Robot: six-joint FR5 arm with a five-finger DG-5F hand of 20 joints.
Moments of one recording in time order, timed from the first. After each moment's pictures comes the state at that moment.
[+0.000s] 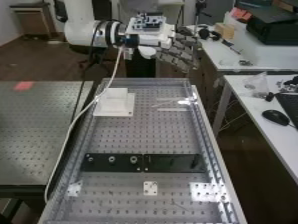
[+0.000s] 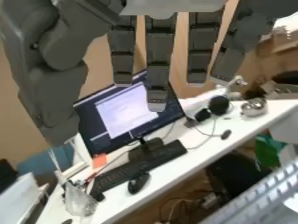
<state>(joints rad) 1.91 -1.90 -1.65 -2.76 -0.99 -0.38</state>
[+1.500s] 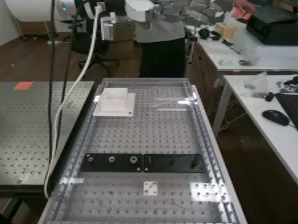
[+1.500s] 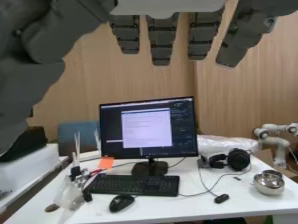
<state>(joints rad) 1.57 -1.76 -1.54 -2.95 -1.56 -0.70</state>
